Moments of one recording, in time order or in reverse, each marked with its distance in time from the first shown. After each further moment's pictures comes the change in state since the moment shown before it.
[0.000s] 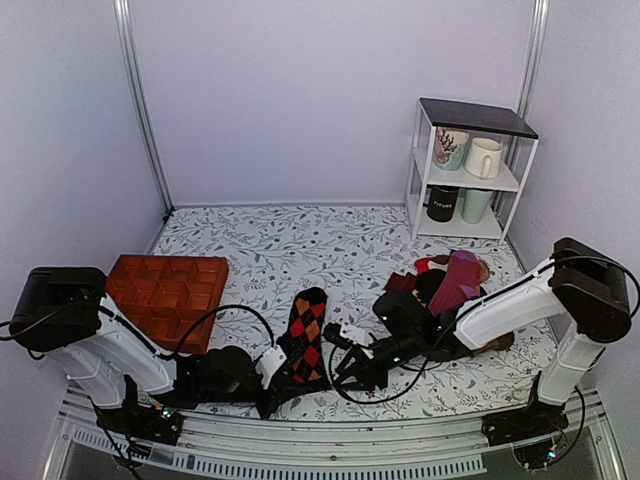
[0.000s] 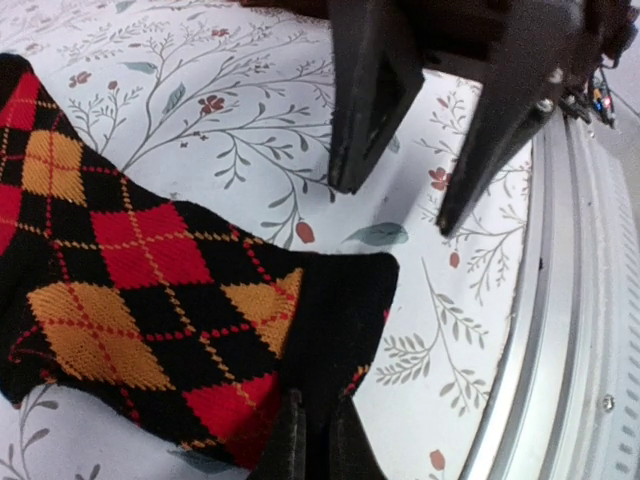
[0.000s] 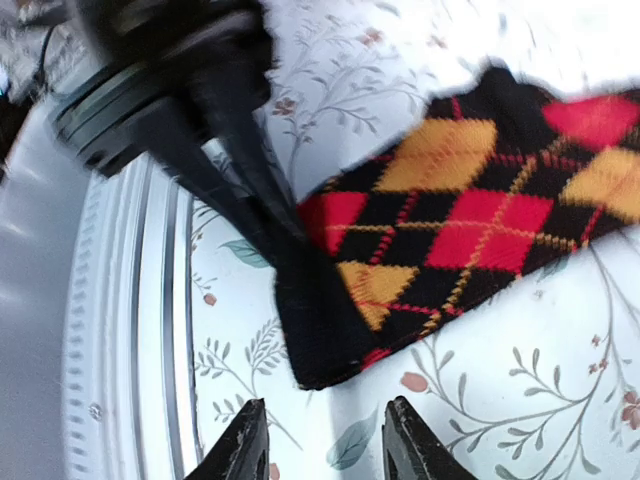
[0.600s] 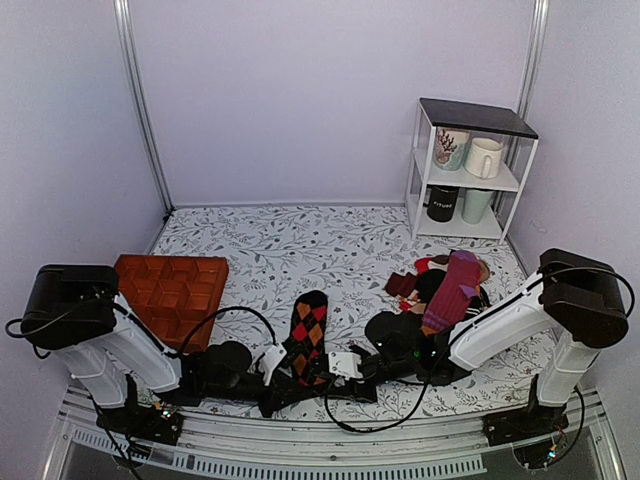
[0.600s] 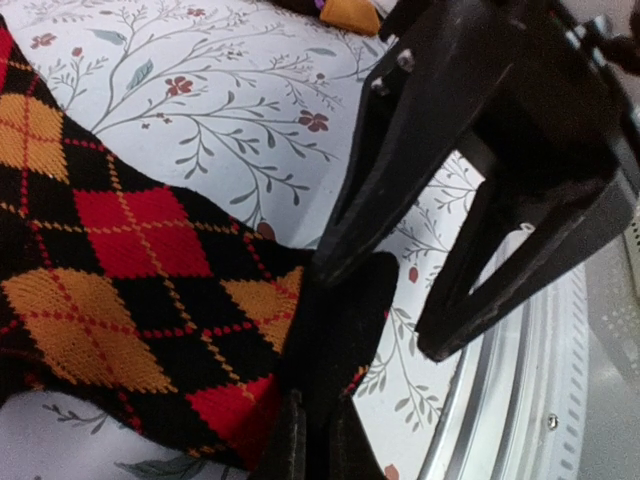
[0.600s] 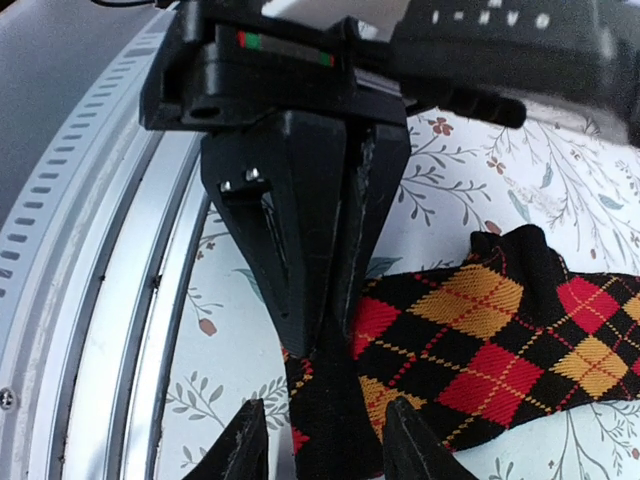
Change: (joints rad) left arm 0.052 0.067 -0.002 0.104 0.166 -0.143; right arm 0.144 0.018 -0.064 0.256 0.211 -0.373
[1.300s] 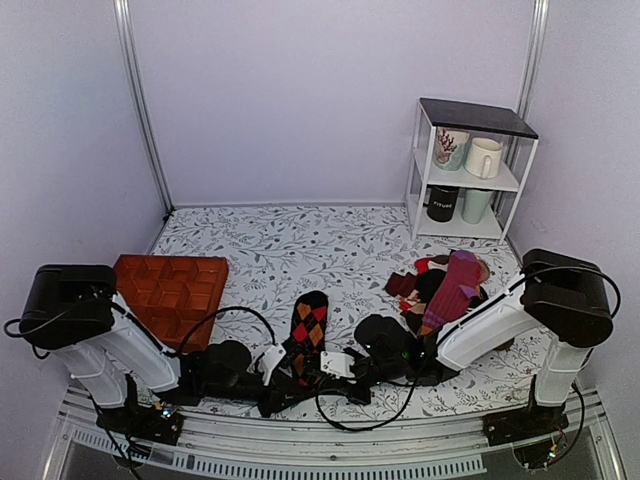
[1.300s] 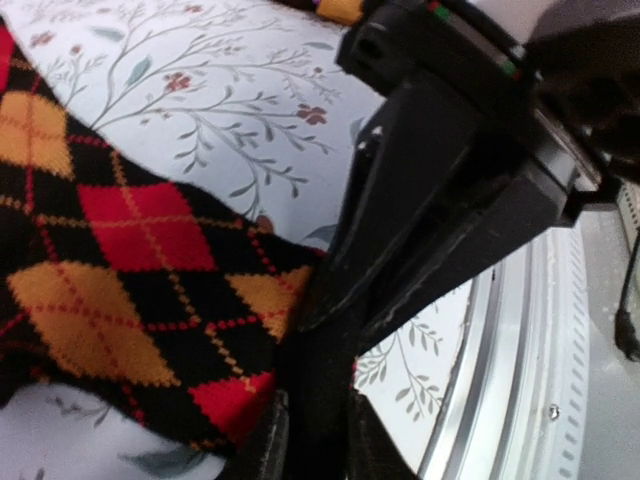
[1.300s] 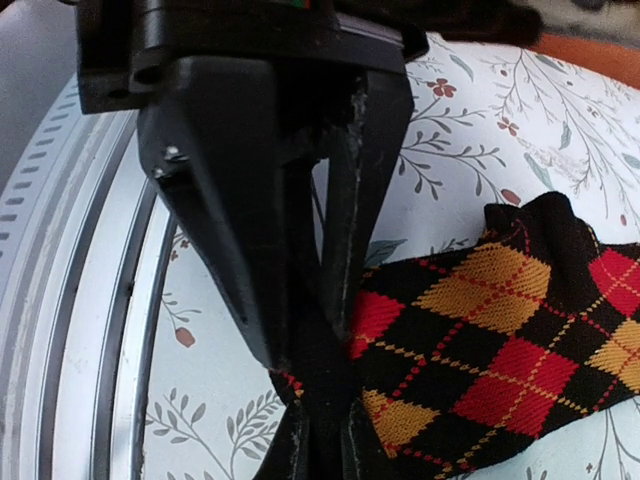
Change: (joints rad) left arm 0.006 -0.006 -0.002 -0.003 0.014 0.008; right arm 0.004 0.093 0.055 -0.025 0.022 0.076
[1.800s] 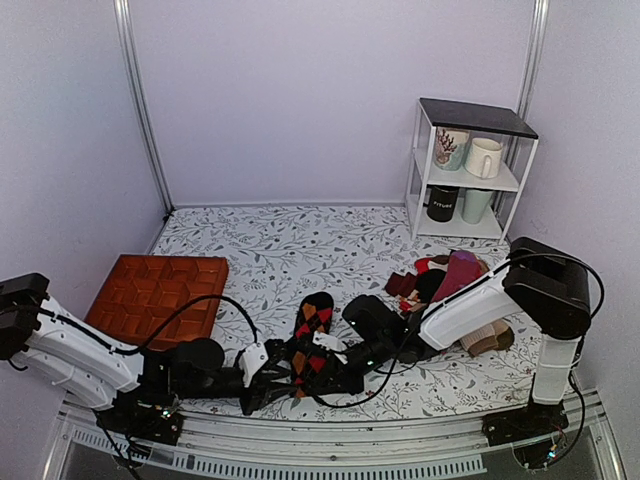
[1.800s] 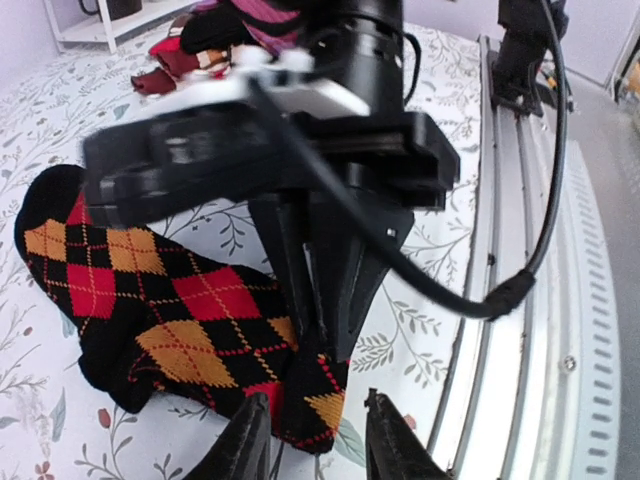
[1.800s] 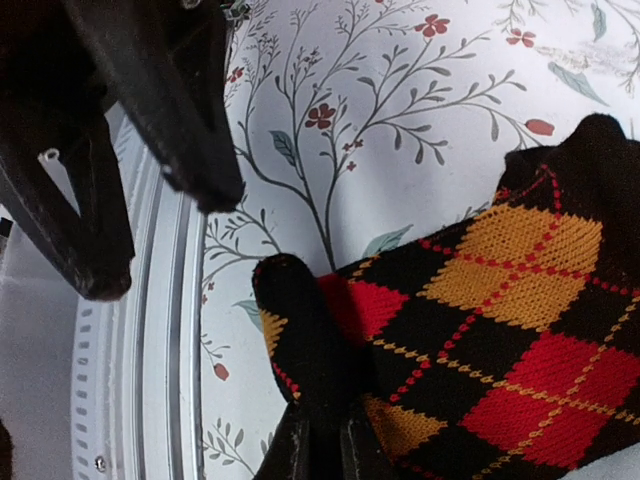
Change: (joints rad) left arm -0.069 -0.403 -0.051 -0.249 -0.195 0.329; right arm -0.098 0.089 0.163 -0.220 -0.283 0.291
